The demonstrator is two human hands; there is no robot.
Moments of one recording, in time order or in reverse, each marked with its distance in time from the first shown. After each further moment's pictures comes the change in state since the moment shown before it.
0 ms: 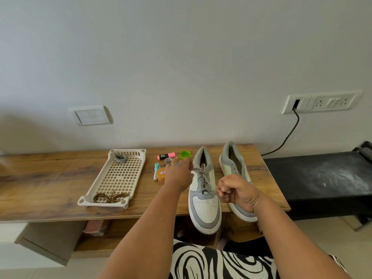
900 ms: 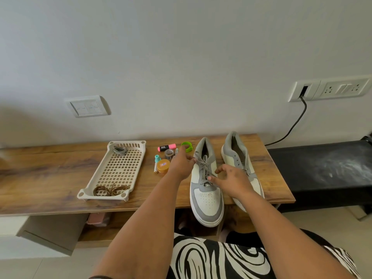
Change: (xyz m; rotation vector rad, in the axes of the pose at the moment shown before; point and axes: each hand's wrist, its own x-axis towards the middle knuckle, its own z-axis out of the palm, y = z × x) left_hand 0.016 -0.004 0.014 -0.547 -0.065 -0.175; right_hand 0.041 0.038 -0.007 -0.929 0.523 0.040
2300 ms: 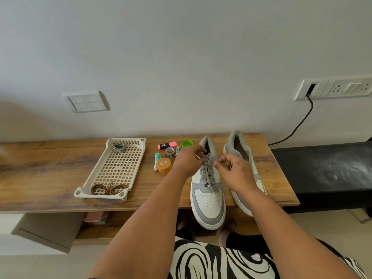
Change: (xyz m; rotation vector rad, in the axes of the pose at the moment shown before) left_hand 0.009 0.012 0.005 0.120 -0.049 0.154; right_hand 0.012 -0.010 -0.003 0.208 0.229 -0.169
